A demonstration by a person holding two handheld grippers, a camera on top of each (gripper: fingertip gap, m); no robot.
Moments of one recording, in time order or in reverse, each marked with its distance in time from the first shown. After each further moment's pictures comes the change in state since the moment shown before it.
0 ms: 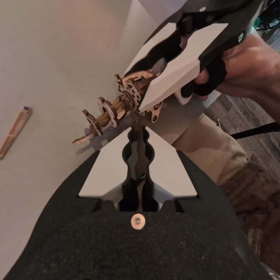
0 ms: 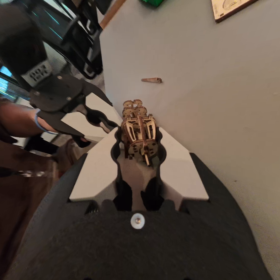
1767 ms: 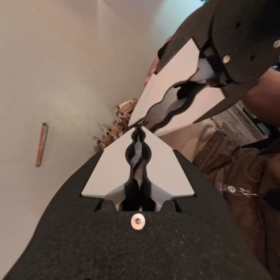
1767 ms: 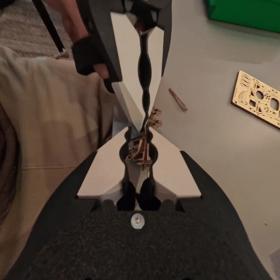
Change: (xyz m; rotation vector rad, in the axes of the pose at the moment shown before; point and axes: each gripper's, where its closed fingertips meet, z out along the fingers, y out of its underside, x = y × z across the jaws) left arm 0.004 -0.015 -0.046 -0.104 0.228 0.095; right arm -0.044 0.005 0.023 -0.294 0.284 -0.808
